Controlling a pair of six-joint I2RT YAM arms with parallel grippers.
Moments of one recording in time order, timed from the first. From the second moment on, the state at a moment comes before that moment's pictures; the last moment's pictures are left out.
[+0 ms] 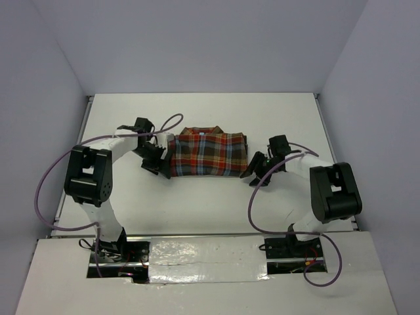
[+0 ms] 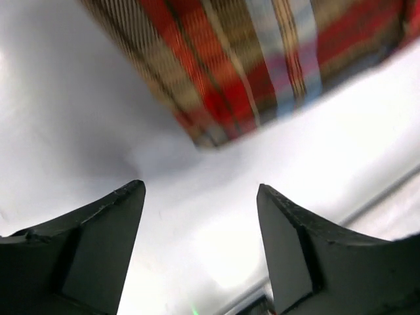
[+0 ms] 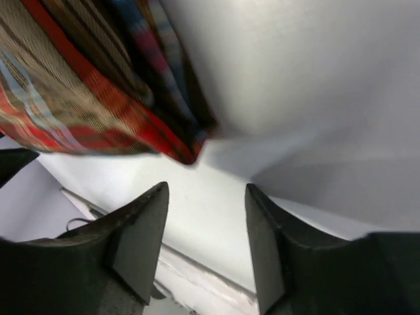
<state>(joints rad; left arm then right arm) -0.16 1.82 1.19 -0.73 0.46 0.19 0.15 1.59 0.75 -0.31 -0.47 0.74</state>
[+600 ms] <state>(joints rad) -0.05 1.99 1.52 -0.62 0.53 0.04 0.12 1.86 1.57 -0.49 -0.29 0.49</state>
